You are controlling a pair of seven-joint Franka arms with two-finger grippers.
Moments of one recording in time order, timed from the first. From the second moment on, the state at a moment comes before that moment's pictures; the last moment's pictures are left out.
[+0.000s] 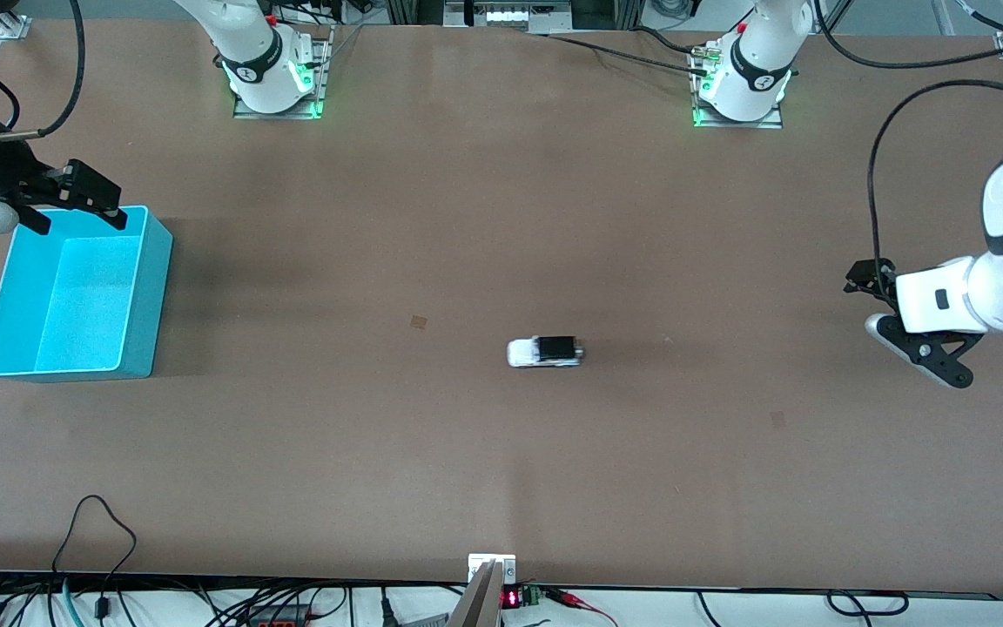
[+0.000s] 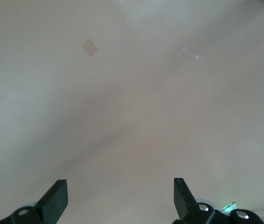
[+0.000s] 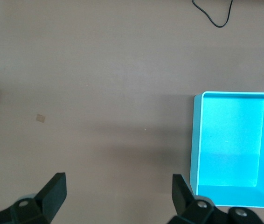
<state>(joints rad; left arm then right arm) 0.21 0.37 -0.29 -1.43 0.14 1.54 0.43 -0.03 0.01 0.09 -1.60 0.03 1.66 -0.01</state>
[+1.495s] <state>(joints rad) -0.02 -0.04 0.05 -1.73 -0.01 1.64 0.08 -0.03 0.01 0.09 -1.60 0.03 1.65 -0.01</state>
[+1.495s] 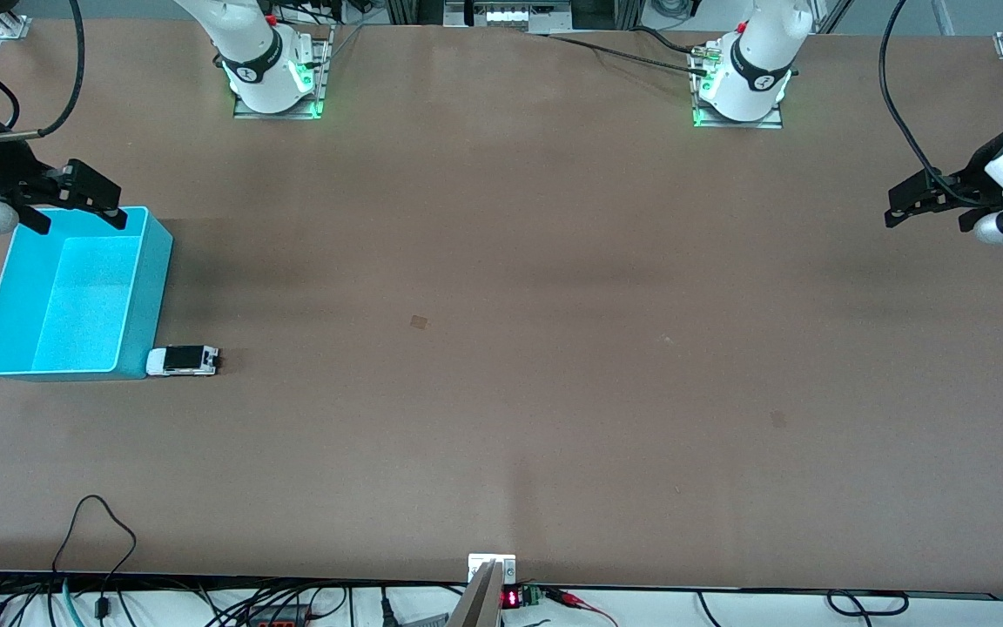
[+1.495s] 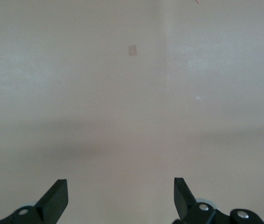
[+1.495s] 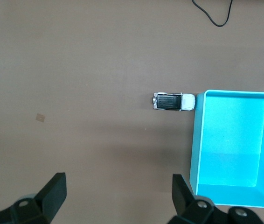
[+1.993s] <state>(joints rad) -0.02 -0.05 0.04 -1.72 -0.01 1.64 0.09 -0.04 0.09 0.09 -1.61 0.03 1.64 -0.24</state>
